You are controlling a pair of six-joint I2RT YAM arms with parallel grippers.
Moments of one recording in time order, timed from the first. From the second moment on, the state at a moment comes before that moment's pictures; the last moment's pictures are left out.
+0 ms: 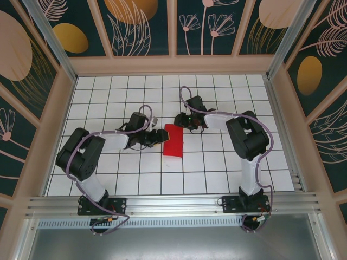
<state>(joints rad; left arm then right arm) -0.48 1.73 0.75 0.13 0.63 -0.76 0.54 2.00 1.21 -0.13 -0.31 0.62</state>
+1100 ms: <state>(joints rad) -0.56 1.71 0.74 0.14 0.58 -0.84 0.62 1.37 0.74 0.02 -0.06 0.32</state>
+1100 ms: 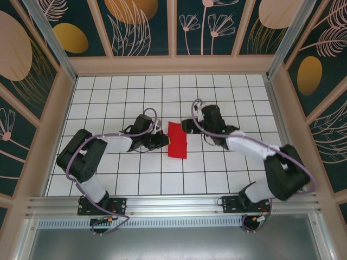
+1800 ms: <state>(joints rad) -0.56 1.69 0.73 0.14 0.57 -0.87 1.30 1.57 0.61 0.14 0.64 0.05</state>
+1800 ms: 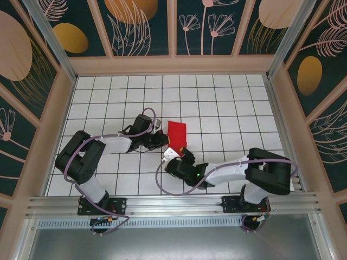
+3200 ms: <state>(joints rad) -0.49 1.59 0.82 -0.08 0.50 -0.75 1.24 1.62 0.66 0.17 0.54 -0.04</state>
